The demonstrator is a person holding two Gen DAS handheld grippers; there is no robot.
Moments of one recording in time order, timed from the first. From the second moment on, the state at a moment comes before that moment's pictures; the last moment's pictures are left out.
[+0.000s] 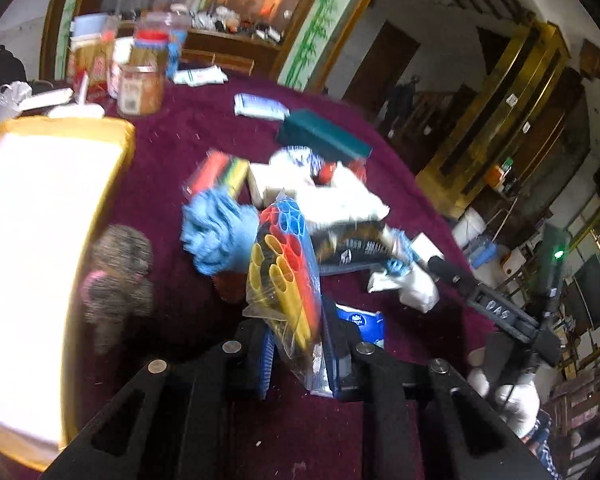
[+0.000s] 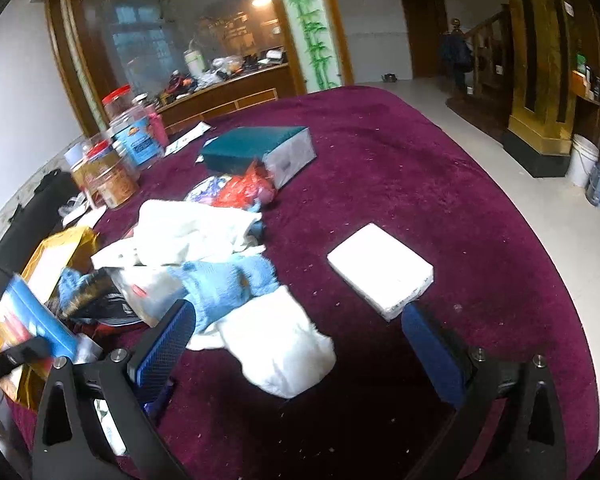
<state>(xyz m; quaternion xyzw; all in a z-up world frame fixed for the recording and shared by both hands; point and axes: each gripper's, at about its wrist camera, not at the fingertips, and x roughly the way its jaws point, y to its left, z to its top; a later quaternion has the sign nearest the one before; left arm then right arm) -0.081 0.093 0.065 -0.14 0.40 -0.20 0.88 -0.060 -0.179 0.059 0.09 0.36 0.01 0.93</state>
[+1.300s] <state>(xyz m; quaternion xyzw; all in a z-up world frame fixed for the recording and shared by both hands) -0.039 0.276 0.097 -0.17 0.37 -0.11 0.91 -0.004 0.096 0.133 0.01 0.44 0.27 0.85</state>
